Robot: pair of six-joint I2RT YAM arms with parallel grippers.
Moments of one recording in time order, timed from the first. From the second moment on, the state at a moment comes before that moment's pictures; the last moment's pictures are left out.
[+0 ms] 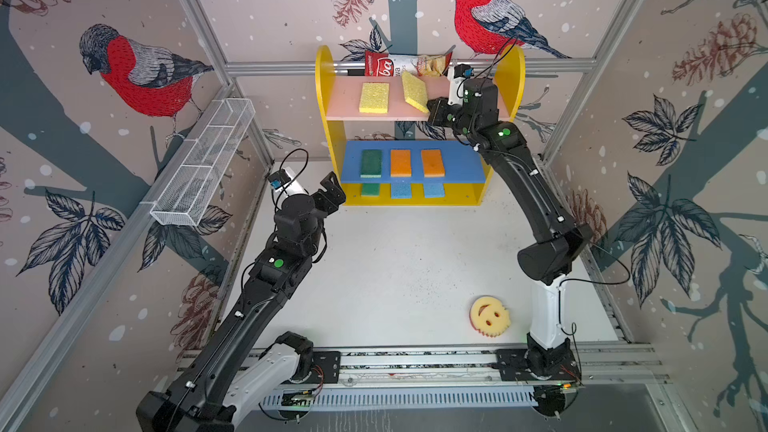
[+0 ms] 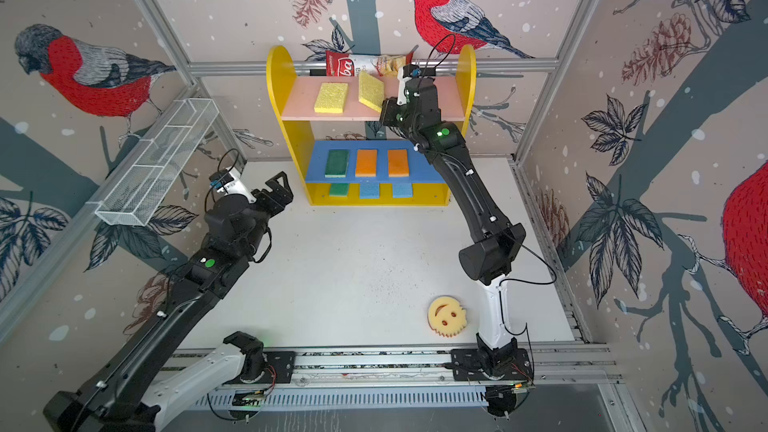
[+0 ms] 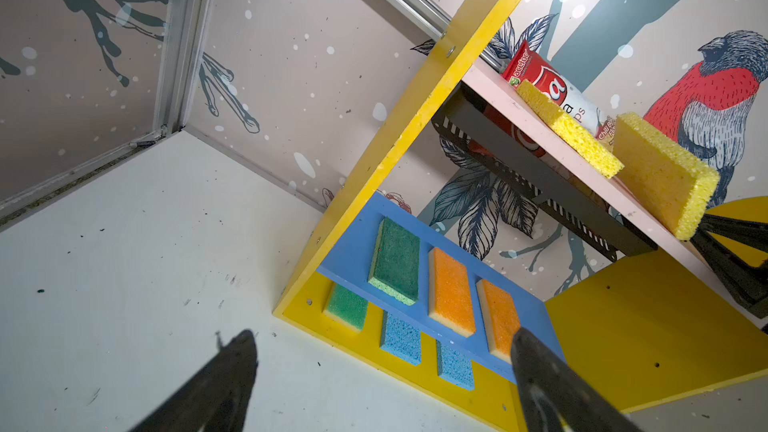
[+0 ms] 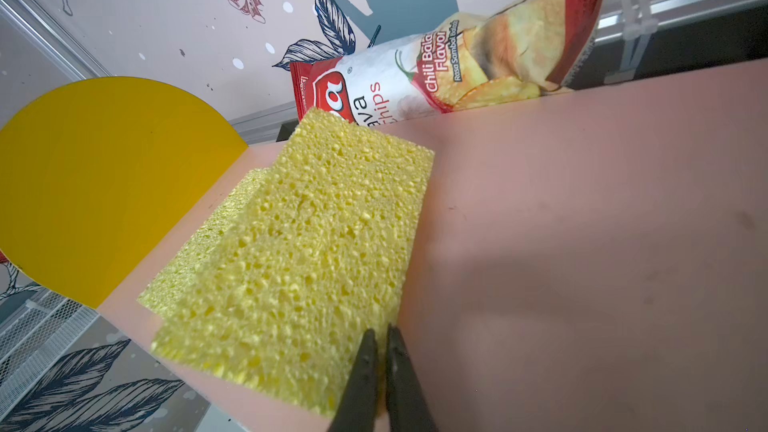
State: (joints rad) left arm -0.39 0.92 0.92 -0.16 -0.39 -0.66; right arm 0.52 2.07 2.44 -0.58 -0.06 0.37
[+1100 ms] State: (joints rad) left arm -0.39 0.90 0.92 -0.16 -0.39 -0.66; right arm 0.53 2.06 2.43 -0.56 -0.09 0.37
